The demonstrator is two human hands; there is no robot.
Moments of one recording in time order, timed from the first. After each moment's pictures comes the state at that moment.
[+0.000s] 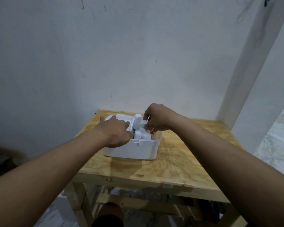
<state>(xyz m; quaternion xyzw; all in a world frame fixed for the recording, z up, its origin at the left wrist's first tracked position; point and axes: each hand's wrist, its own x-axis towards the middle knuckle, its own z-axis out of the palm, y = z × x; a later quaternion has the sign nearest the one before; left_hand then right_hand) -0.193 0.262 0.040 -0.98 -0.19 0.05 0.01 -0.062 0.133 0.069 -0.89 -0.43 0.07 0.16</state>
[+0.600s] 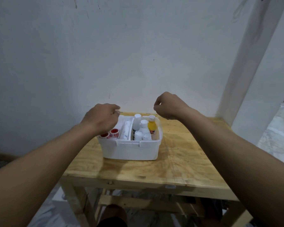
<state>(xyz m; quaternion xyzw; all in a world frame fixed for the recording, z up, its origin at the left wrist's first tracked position) -0.191 0.301 0.056 -0.95 -0.21 -0.18 -0.14 -0.040 0.120 0.085 -0.91 -0.33 -0.01 0.24</state>
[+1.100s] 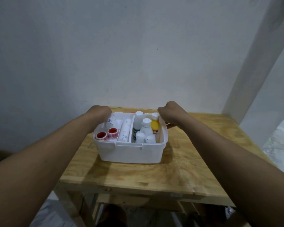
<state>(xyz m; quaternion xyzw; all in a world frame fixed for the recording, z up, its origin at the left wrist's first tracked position) -0.137 0.343 0.030 -0.80 -0.43 -0.09 -0.42 -0.013 0.143 0.039 -0.89 -0.18 0.14 0.39</state>
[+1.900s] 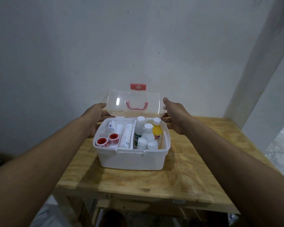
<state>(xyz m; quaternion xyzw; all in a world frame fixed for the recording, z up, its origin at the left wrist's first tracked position) -0.143 0.353 0.032 -0.61 -0.40 -0.11 -0.67 -0.013 0.145 0.044 -0.75 -0.08 0.24 0.61</state>
